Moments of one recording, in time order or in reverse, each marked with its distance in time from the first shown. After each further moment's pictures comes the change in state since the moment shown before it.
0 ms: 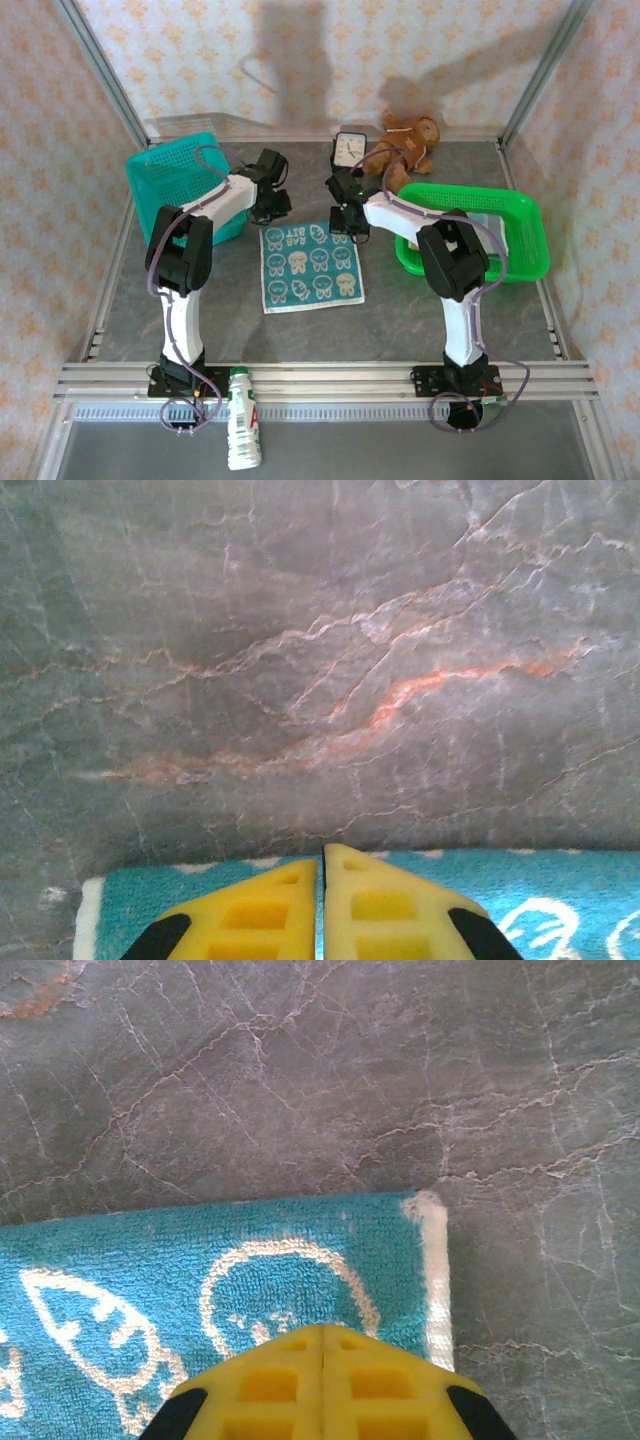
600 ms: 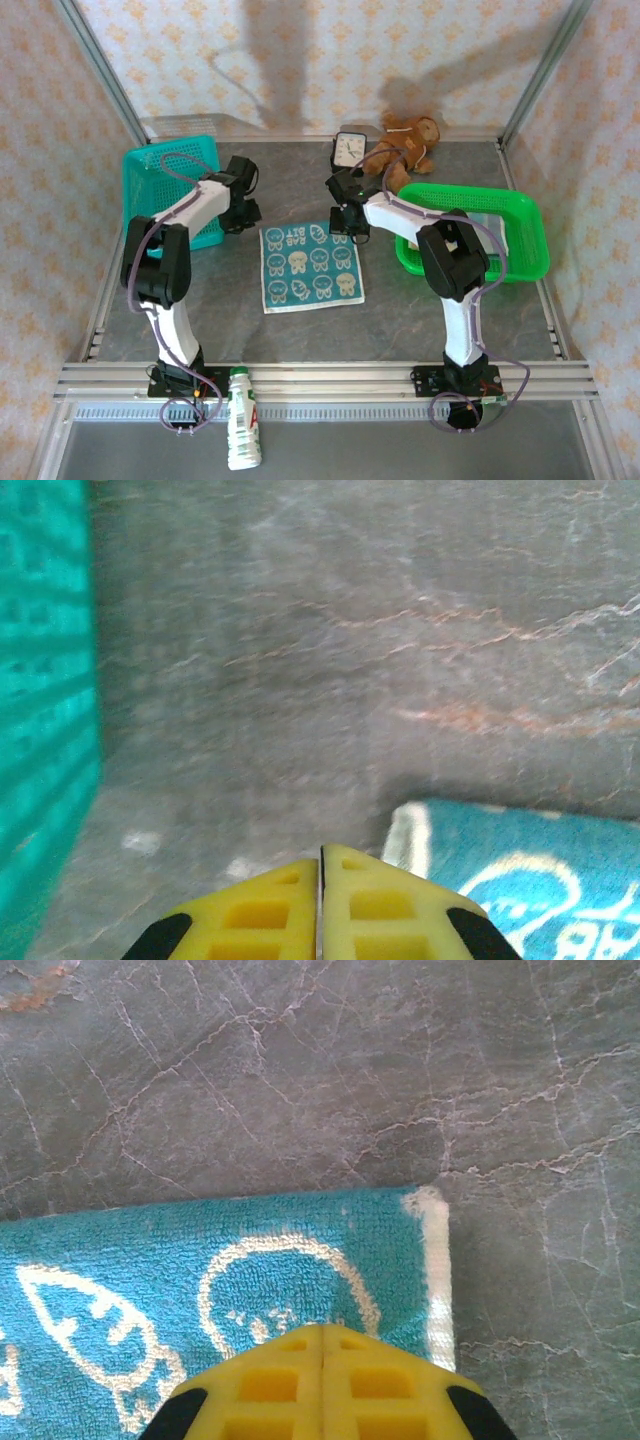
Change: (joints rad) left arm 0.121 -0.186 -0.209 -0.082 -0.095 0.051; right arm 0.000 0.000 -0.006 0.001 -0.003 0.000
